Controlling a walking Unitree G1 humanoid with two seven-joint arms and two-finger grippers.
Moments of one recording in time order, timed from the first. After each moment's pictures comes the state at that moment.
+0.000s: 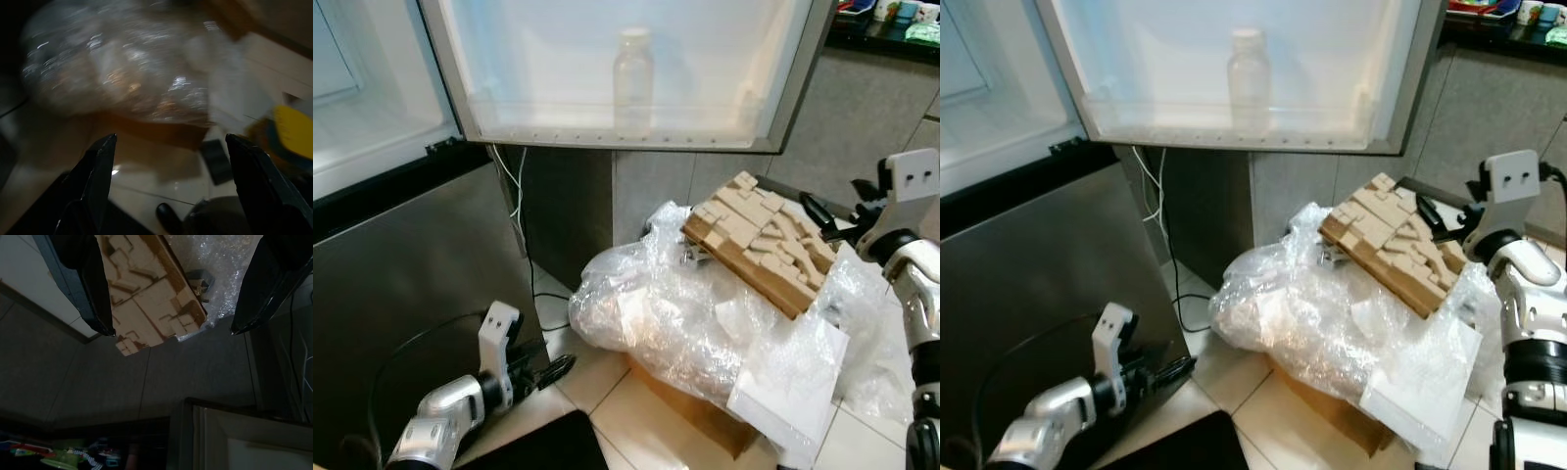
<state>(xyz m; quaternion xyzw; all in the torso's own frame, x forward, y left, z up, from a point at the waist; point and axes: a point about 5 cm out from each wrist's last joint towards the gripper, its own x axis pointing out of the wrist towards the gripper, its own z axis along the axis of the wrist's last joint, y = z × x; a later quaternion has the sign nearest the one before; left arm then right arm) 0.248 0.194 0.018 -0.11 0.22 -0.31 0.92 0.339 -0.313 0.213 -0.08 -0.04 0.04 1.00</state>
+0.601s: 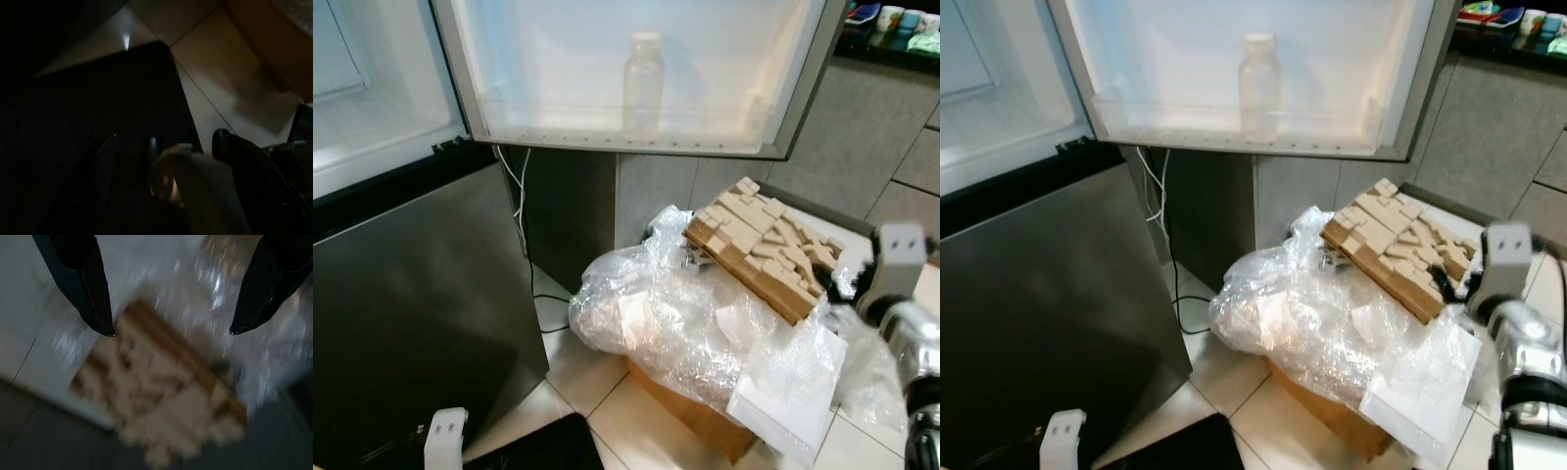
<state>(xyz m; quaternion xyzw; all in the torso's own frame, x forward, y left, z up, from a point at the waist) 0.142 0.238 -0.080 -0.13 0.43 -0.02 0.90 0.304 -0.338 0.098 -0.03 0.16 -0.05 0.99</state>
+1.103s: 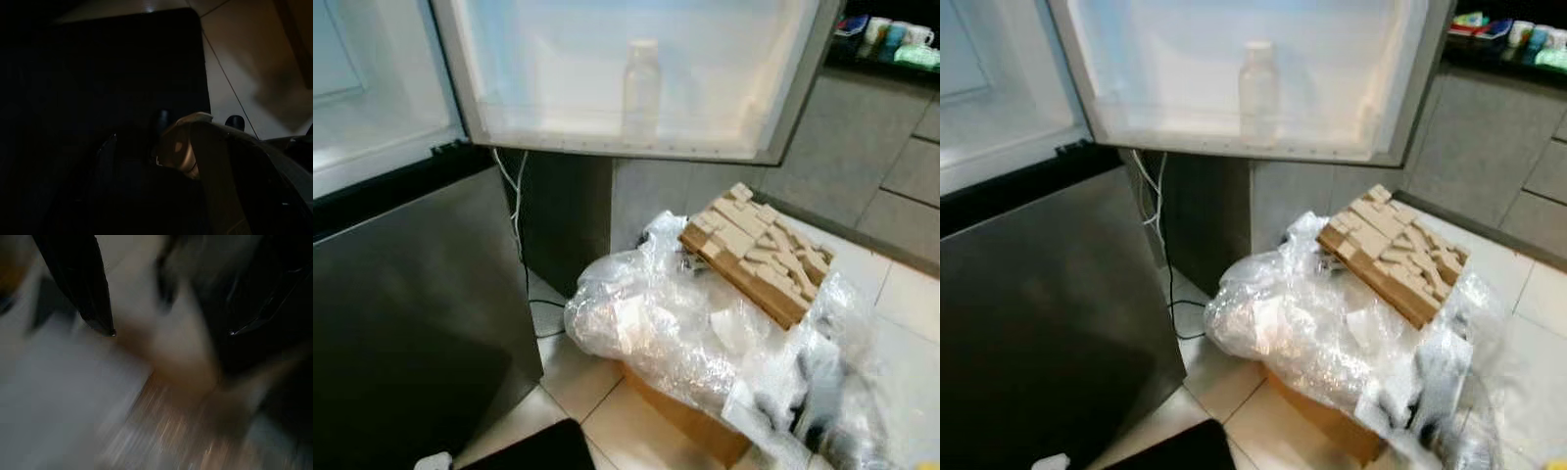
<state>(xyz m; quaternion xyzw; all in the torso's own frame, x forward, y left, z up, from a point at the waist) 0.099 0.236 -0.099 -0.15 0.48 0.06 0.86 0.174 -0.242 -0.072 0.08 0.45 0.04 0.89</state>
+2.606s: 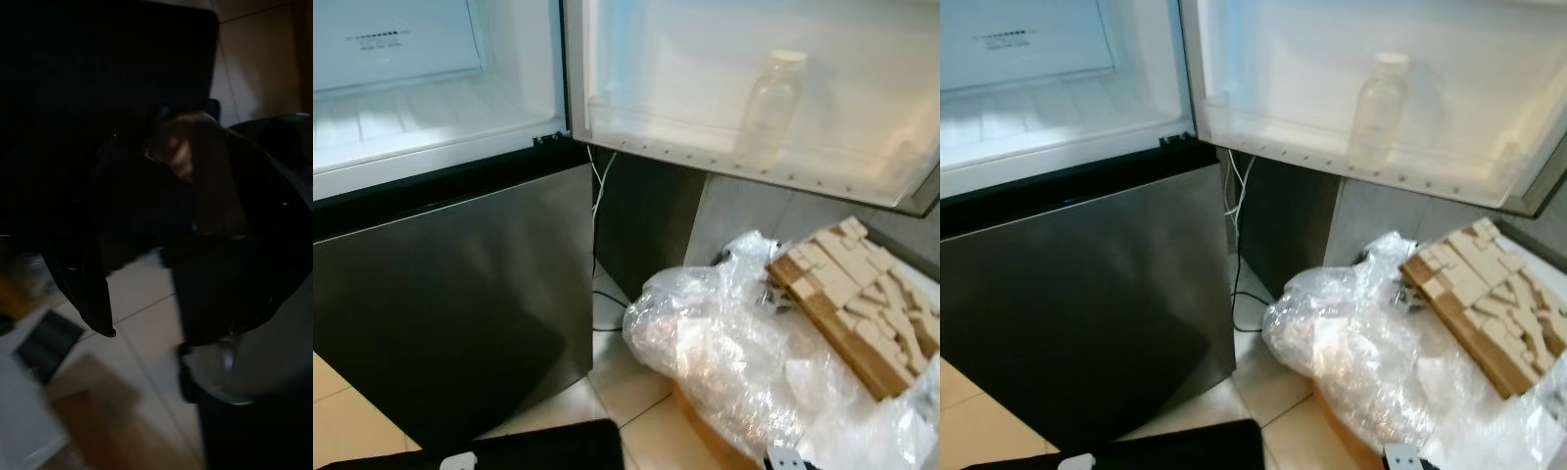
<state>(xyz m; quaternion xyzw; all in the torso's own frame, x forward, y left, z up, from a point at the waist) 0.103 0.211 -0.105 -0.14 0.49 0.03 0.86 0.125 -0.244 -0.094 0.03 0.54 0.00 0.84</state>
